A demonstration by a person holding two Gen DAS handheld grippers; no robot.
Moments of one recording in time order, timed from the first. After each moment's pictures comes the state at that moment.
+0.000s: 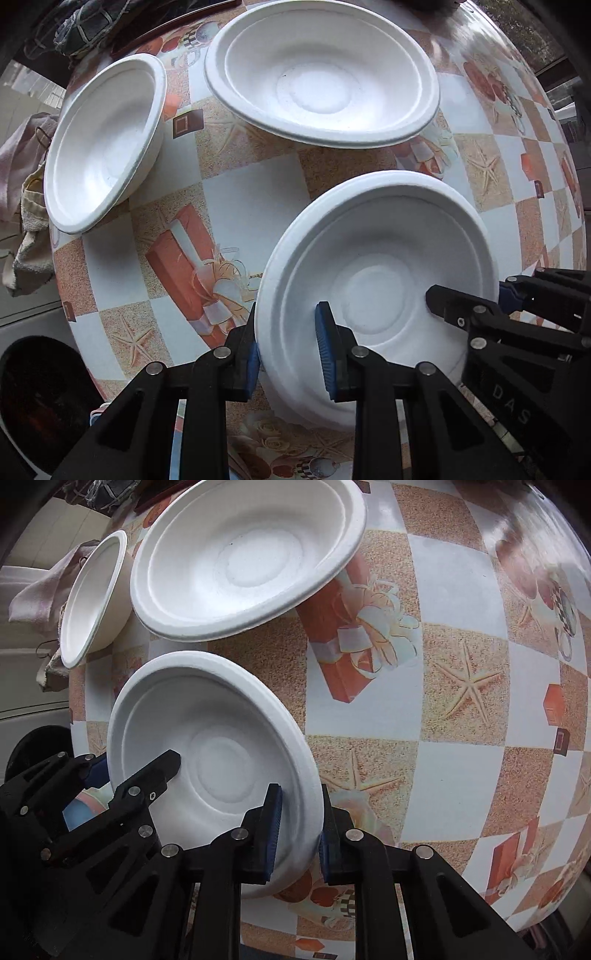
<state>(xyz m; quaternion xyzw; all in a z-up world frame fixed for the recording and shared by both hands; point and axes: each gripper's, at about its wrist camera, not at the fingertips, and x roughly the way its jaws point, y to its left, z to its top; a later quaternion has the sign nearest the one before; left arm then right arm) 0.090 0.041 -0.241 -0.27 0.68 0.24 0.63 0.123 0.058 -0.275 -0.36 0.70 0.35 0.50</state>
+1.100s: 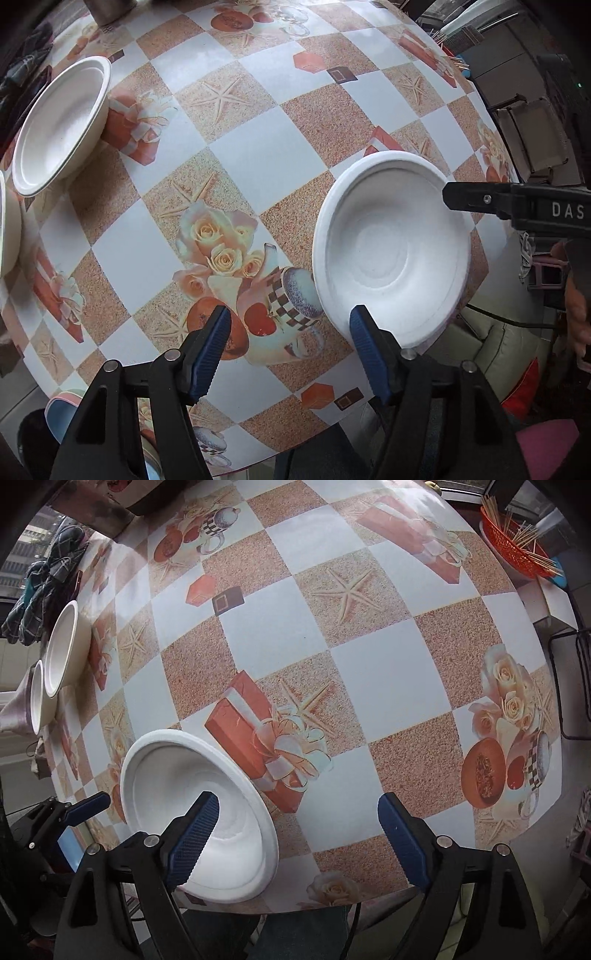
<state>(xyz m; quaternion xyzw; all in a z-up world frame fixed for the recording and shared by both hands) 0.138 -0.078 -0.198 -0.23 0.70 0.06 0.68 0.267 -0.174 -0.209 -0.22 0.72 0.24 0.61</state>
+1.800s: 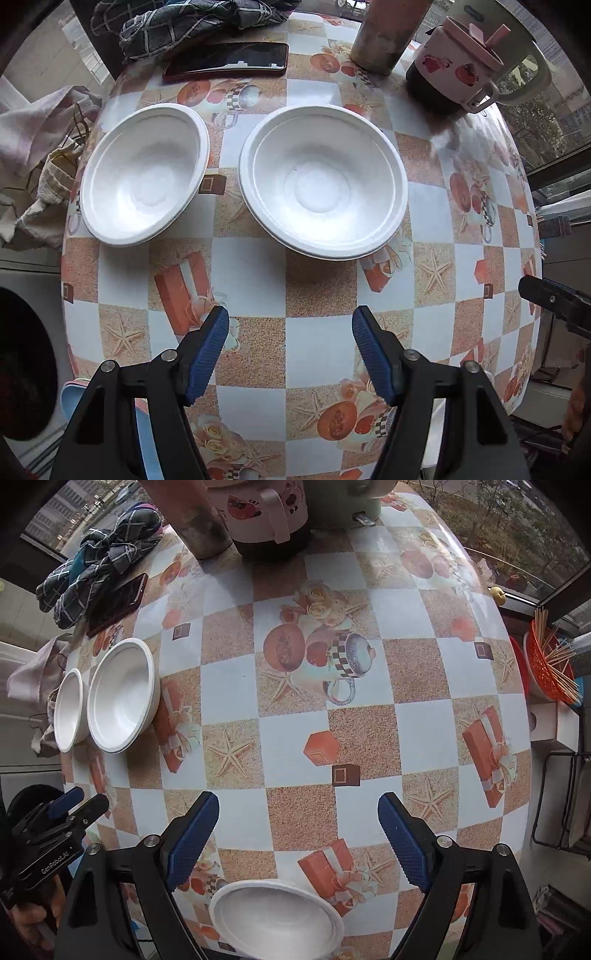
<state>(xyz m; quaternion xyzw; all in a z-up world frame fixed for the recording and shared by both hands) 0.110 0.079 -0.185 -0.38 0.56 0.33 0.66 0.282 -0.017 -0.173 -0.32 0.64 0.34 0.61</state>
